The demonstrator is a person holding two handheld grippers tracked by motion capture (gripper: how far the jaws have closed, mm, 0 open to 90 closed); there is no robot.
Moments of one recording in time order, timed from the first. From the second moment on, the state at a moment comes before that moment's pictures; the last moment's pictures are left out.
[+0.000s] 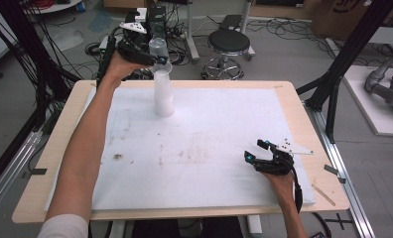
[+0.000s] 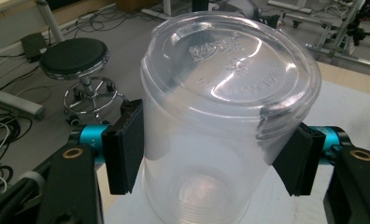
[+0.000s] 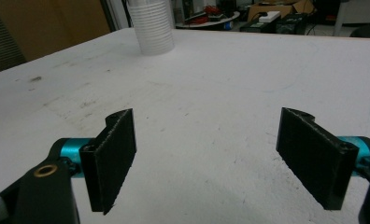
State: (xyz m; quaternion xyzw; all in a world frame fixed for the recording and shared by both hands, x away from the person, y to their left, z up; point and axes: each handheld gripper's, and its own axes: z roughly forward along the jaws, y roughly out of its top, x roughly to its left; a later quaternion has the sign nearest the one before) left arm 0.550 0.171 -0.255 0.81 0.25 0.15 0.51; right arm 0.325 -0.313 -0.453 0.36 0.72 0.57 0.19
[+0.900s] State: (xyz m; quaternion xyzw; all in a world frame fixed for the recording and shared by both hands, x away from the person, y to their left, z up) left arm 0.479 0.178 -0.226 0.82 0.20 0.12 0.52; right arm 0.325 -0.313 -0.453 0.36 0.72 0.57 0.18
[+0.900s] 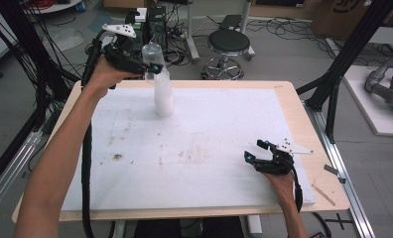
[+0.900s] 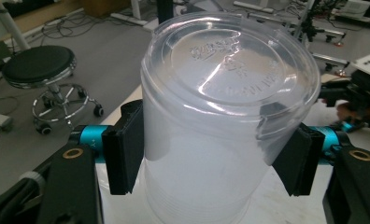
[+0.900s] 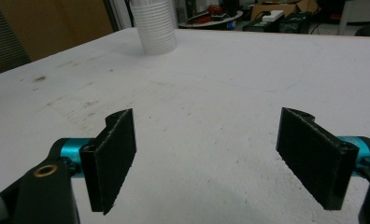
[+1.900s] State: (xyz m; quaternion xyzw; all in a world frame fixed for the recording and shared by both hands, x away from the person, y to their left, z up) left arm 0.360 0.141 -0.297 0.81 0.10 0.05 0.57; right arm 0.325 -0.316 -0.453 0.37 0.71 0.58 0.17
